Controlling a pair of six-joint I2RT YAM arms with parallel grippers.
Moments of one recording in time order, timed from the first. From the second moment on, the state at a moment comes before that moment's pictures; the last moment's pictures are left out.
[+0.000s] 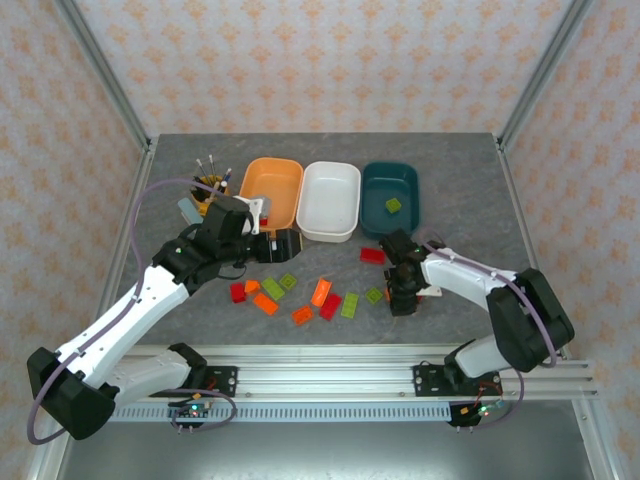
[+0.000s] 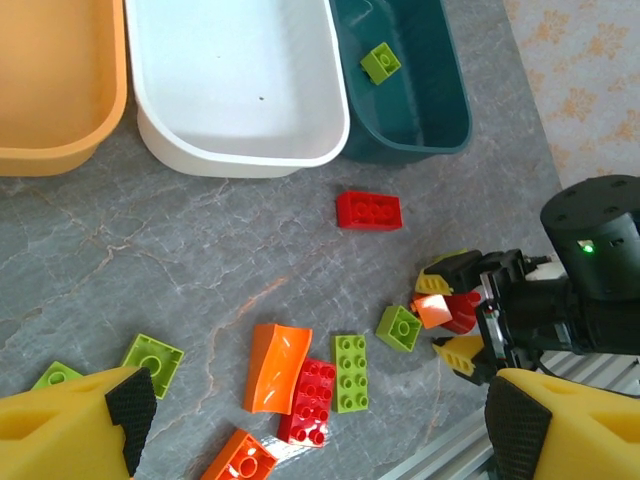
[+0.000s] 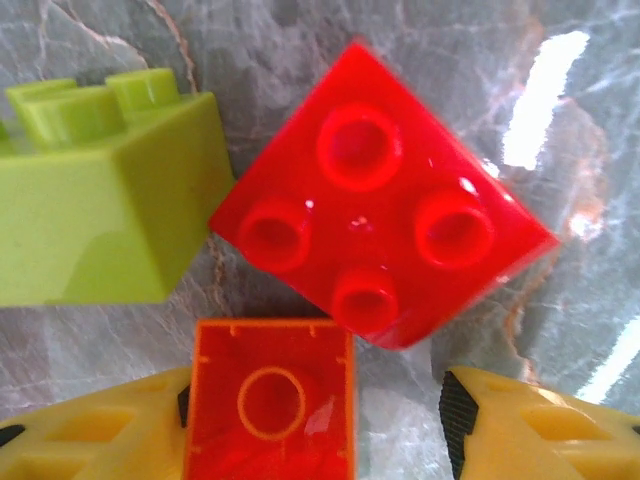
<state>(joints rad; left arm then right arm) -0.52 1.06 0.99 -0.64 0.21 -0.60 0.52 1.45 0.74 -0.72 -0.06 1.97</state>
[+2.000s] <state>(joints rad) -0.38 1.18 1.15 -0.80 -0.06 -0.81 0.62 2.34 2.26 -1.13 0.08 0.93</state>
